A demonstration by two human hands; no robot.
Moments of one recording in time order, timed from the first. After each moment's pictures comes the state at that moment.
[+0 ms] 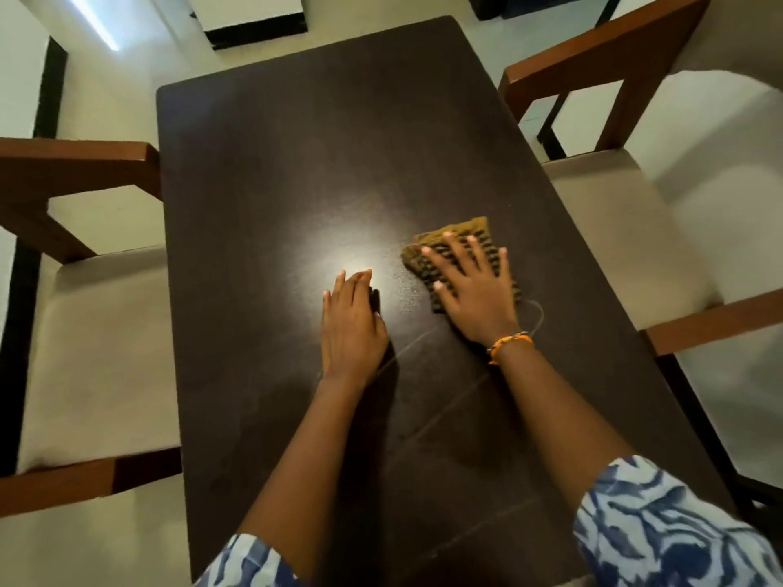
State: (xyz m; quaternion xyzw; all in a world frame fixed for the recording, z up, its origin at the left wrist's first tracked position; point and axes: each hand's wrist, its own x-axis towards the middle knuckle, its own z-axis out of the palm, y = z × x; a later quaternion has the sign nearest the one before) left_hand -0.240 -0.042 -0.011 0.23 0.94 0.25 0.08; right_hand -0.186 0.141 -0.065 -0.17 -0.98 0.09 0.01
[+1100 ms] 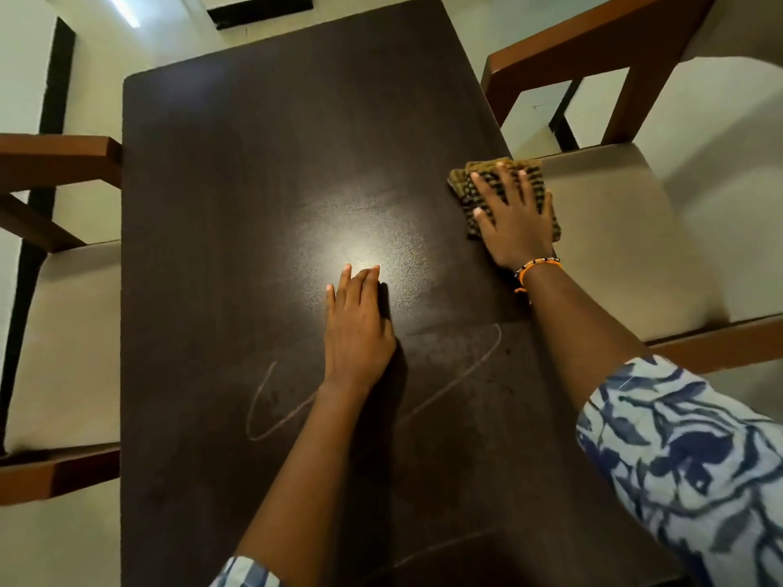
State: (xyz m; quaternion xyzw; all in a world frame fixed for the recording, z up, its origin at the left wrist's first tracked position) left_hand -0.214 0.038 -0.018 0.24 0.94 0.21 0.07; right_hand -0.225 0.295 -0.064 -0.25 -0.96 0.12 0.01
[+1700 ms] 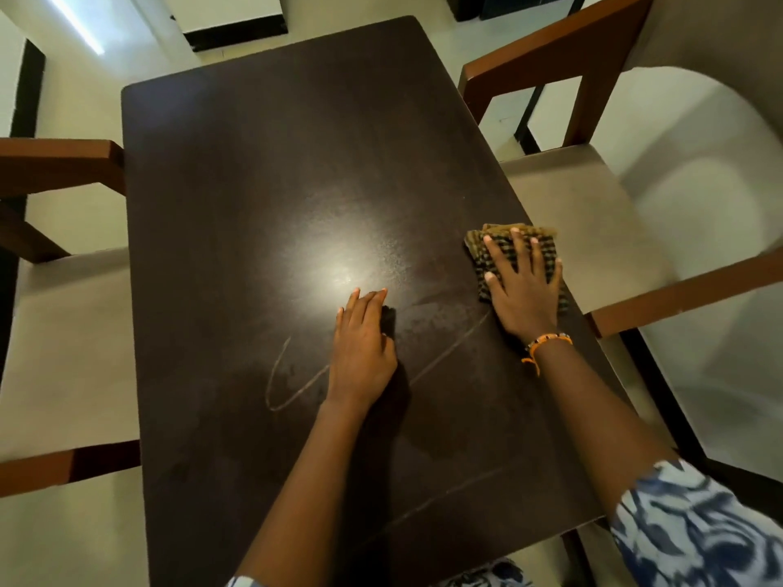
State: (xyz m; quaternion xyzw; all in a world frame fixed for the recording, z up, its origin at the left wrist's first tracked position) left_hand -0.172 -0.011 -0.013 0.28 0.91 0.29 0.13; right_hand -0.106 0.219 -0.058 -0.33 -0.94 0.11 0.00
